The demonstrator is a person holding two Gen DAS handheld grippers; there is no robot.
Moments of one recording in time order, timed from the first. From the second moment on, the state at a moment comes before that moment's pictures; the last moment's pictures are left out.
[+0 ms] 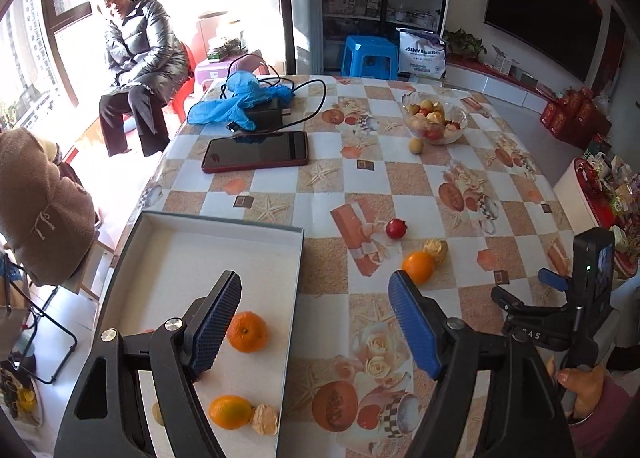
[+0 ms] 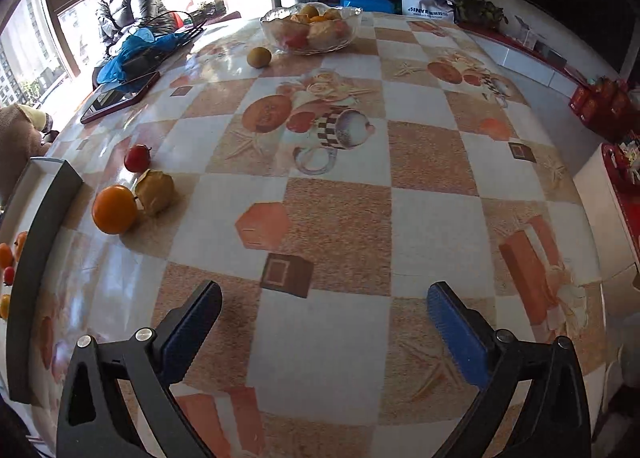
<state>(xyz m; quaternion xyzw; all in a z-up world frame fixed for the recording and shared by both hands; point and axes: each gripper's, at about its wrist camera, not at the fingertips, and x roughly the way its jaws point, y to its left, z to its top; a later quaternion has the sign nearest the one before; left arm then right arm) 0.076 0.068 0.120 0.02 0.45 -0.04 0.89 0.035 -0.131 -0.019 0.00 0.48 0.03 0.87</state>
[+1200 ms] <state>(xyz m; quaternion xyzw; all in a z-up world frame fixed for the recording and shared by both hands) 0.148 0.022 0.002 -0.02 0.52 -0.02 0.86 0.025 -0.141 -0.023 -0.02 0.45 0.03 0.89</state>
